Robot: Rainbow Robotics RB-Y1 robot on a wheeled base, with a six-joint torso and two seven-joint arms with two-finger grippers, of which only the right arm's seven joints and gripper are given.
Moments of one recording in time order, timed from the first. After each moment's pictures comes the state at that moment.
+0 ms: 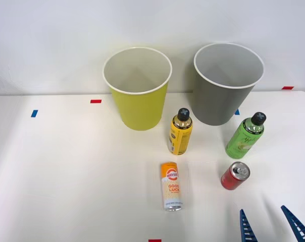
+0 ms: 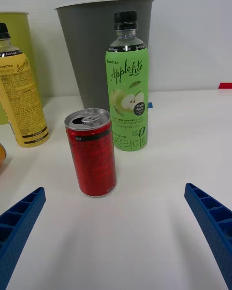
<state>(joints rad) 0.89 -0.06 -0.02 -1.84 0.52 -0.71 0.94</state>
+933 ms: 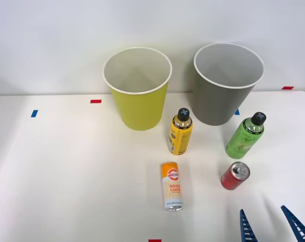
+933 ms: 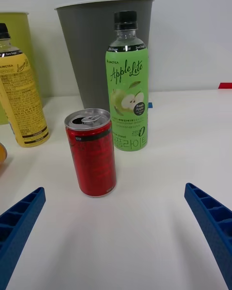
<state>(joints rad) 0.89 -0.06 -0.02 -1.84 0.52 -0.71 0.94</state>
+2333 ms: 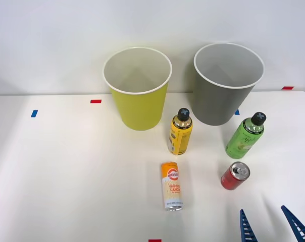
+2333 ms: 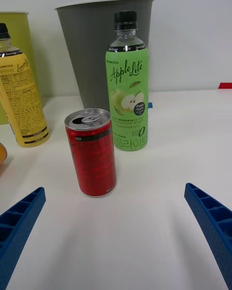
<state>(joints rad) 0.89 -0.06 -0.02 -1.84 0.52 -0.71 0.94</state>
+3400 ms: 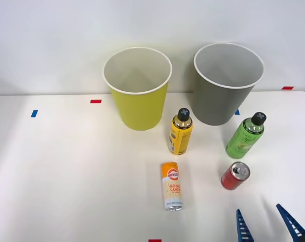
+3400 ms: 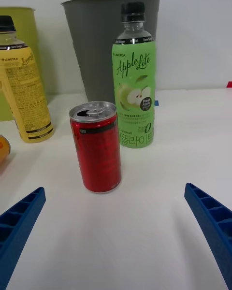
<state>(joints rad) 0.84 -0.07 -0.03 -1.77 0.51 -0.75 0.96</state>
